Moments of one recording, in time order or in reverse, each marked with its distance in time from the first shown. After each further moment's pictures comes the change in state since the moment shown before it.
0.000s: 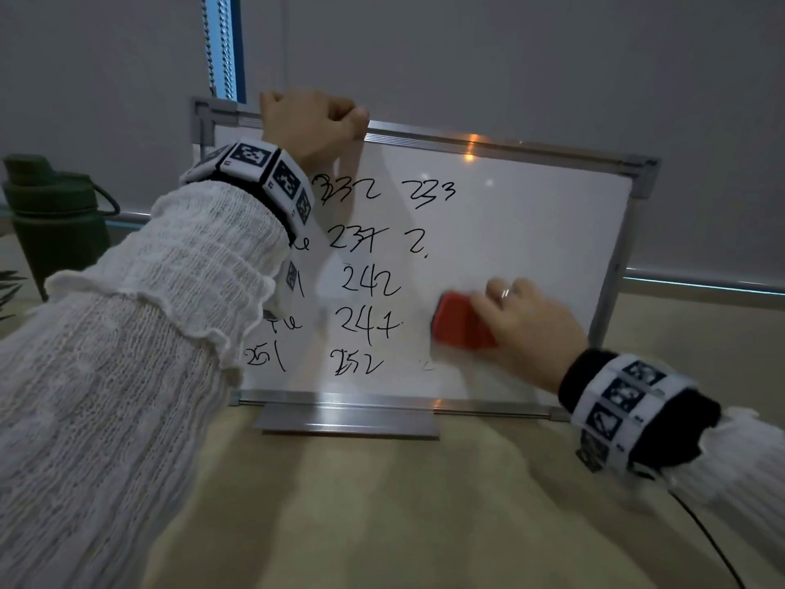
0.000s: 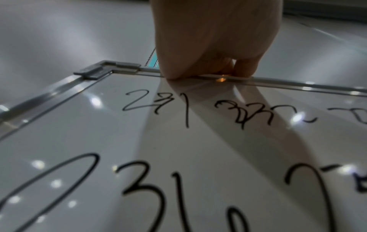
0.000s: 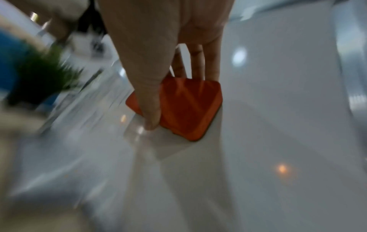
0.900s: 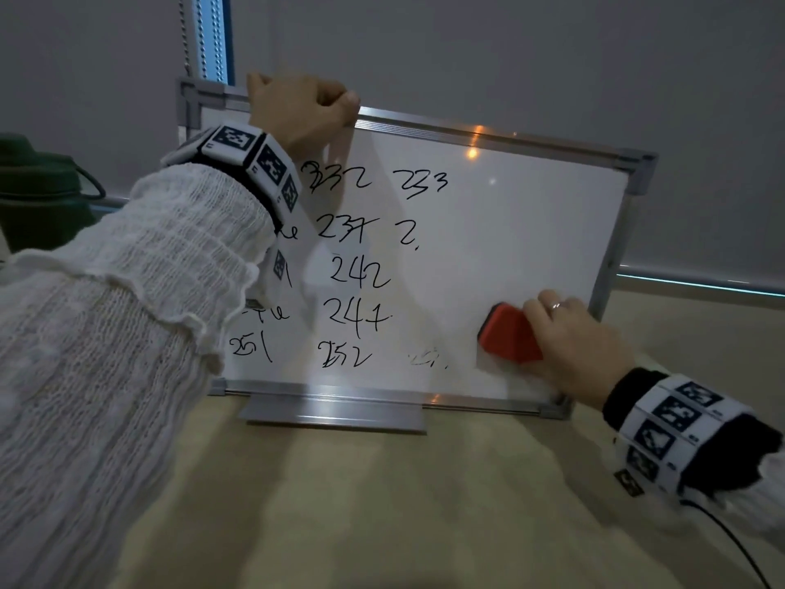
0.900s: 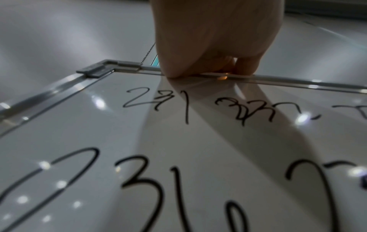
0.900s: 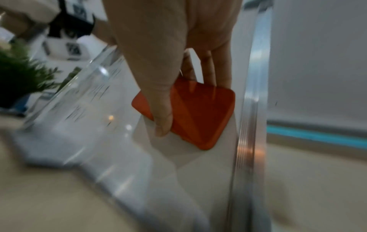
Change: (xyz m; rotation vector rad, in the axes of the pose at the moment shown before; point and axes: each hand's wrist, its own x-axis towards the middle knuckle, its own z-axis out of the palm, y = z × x) left_hand -0.003 0.002 0.001 -0.027 0.024 0.003; right_hand -0.049 0.035 0.011 -0.038 -0.226 0.150
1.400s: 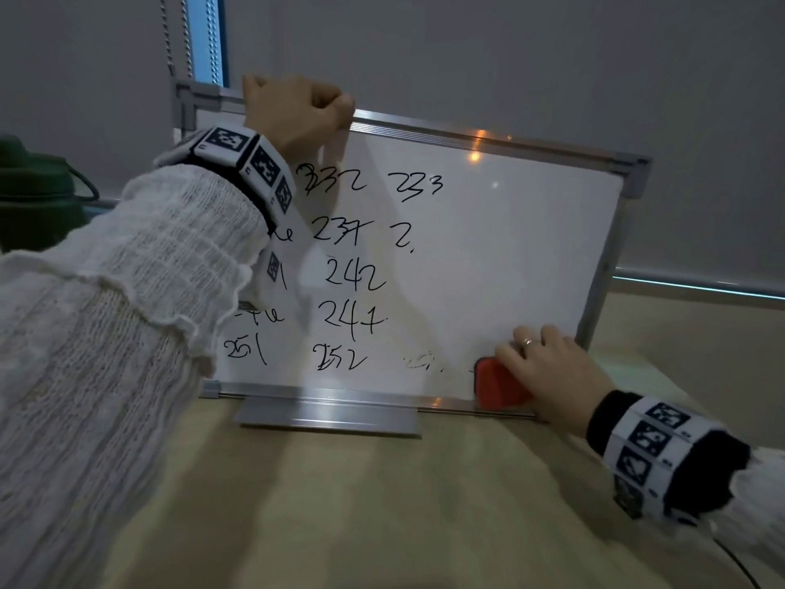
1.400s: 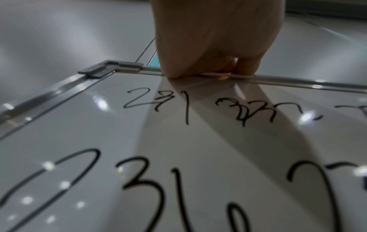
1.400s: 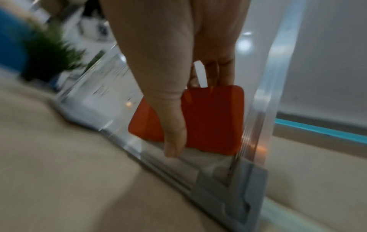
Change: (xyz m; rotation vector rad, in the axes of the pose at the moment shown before) left_hand 0.000 0.000 0.001 -0.016 -0.014 -0.019; right_hand -0.018 -0.012 0.022 -0.123 0.024 -0.190
